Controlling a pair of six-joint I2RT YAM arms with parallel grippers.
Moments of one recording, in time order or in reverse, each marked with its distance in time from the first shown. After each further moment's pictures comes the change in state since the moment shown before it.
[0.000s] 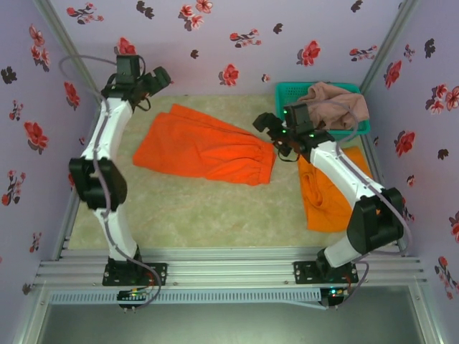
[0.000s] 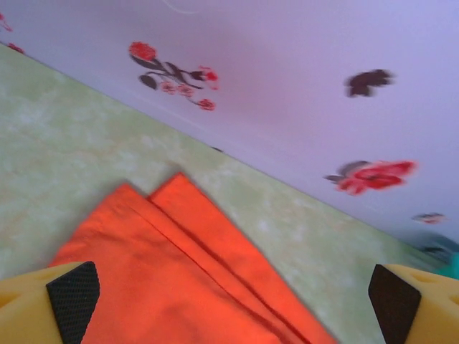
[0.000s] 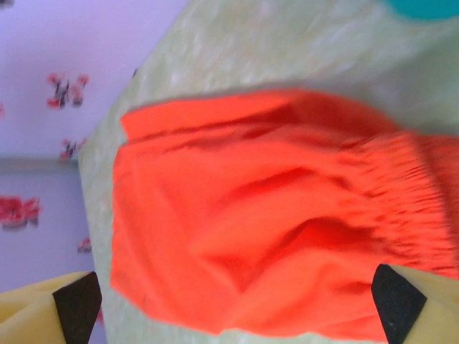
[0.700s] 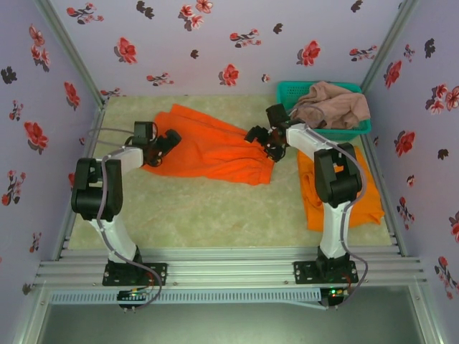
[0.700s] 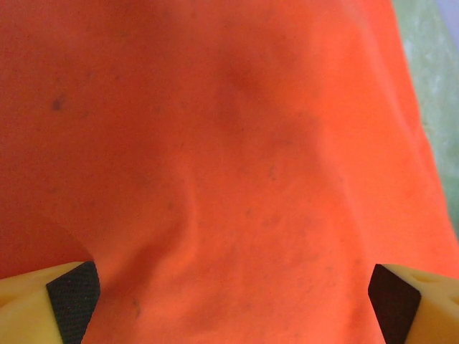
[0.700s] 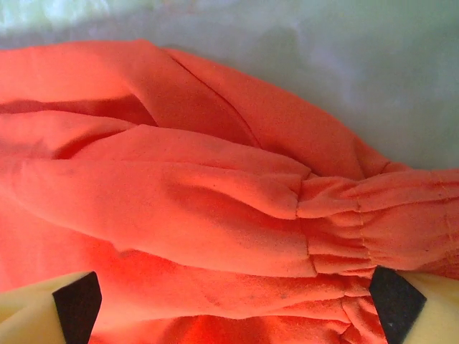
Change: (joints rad) left arm -0.001 -0.060 -0.859 0.550 0.161 -0.201; right arm -0.058 0.508 0.254 -0.143 -0.079 -0.122
